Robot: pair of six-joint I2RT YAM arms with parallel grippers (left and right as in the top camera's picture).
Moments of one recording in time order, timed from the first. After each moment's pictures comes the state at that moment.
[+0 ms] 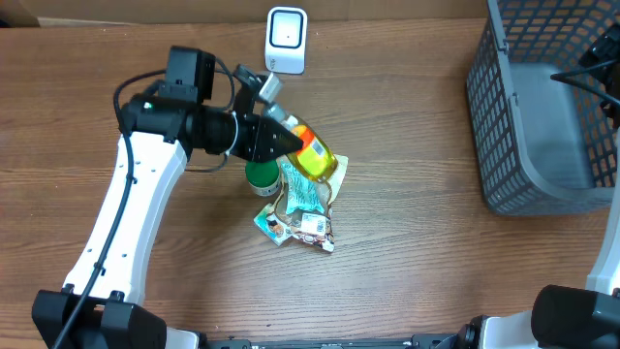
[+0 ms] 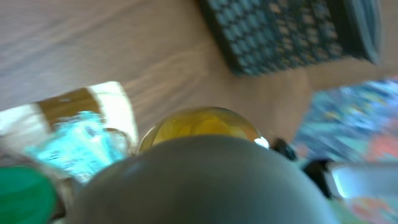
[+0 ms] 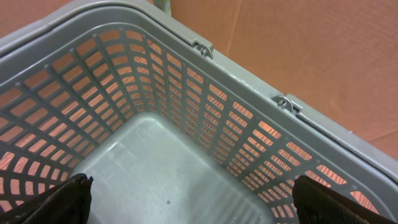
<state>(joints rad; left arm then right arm) -0.17 1.60 1.52 -1.04 0.82 0.05 -0.31 1.63 1.85 -0.98 0.44 0.36</state>
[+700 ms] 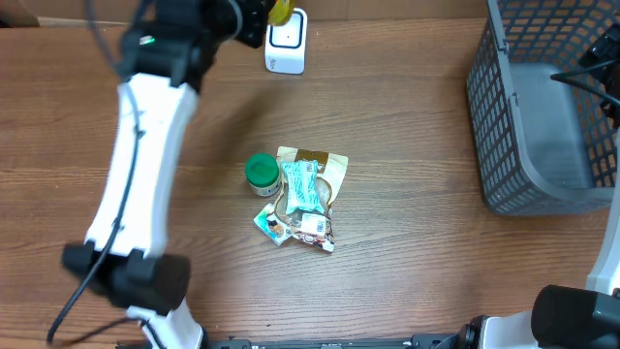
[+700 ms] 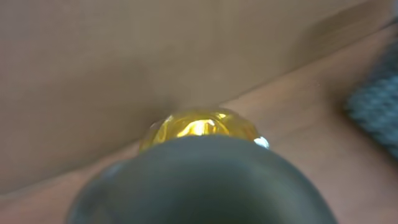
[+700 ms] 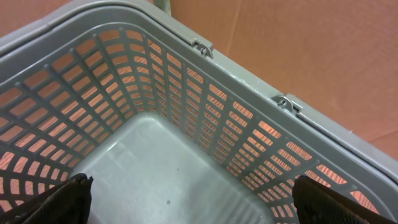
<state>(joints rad) -0.24 1.90 2.12 -0.75 0.14 0.17 -0.31 1.63 1.85 -0.98 0.44 0.36</state>
